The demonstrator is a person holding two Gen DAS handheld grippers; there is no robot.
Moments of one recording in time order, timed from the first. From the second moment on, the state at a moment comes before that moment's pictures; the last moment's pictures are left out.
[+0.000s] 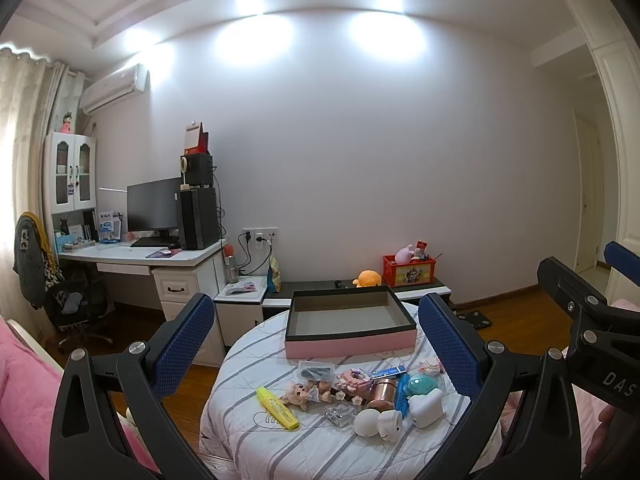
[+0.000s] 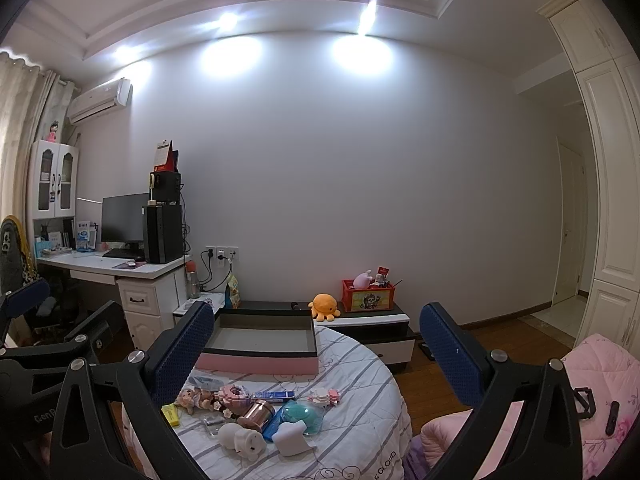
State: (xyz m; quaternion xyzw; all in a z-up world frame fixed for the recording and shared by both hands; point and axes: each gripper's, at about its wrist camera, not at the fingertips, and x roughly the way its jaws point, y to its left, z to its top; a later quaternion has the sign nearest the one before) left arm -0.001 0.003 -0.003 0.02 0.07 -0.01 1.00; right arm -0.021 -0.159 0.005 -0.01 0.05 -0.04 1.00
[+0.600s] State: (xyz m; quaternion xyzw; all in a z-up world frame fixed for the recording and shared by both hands) left arm -0.002 0.003 -0.002 0.02 0.07 -0.01 1.00; right arm -0.023 -0.156 0.008 -0.01 0.05 -0.04 1.00
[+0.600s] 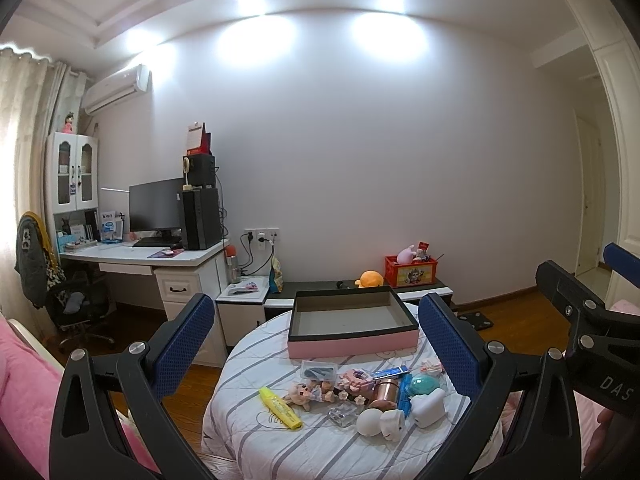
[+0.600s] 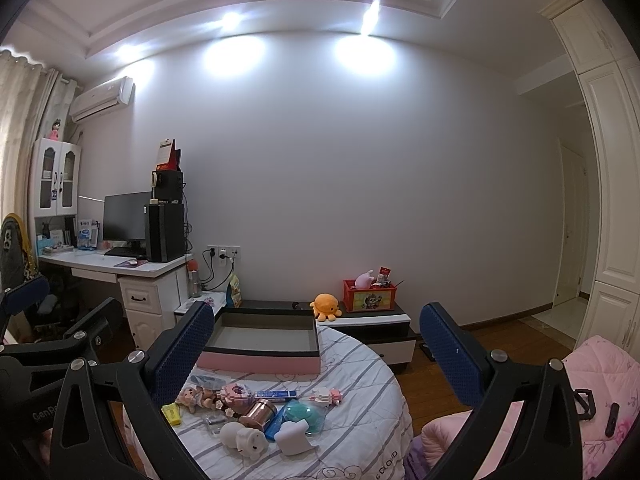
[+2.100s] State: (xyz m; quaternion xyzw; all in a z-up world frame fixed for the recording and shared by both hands) left arm -0.004 0.009 -0.003 0.02 0.07 0.00 1.00; right arm -0.023 -0.150 0.004 -0.01 0.06 -0.04 1.00
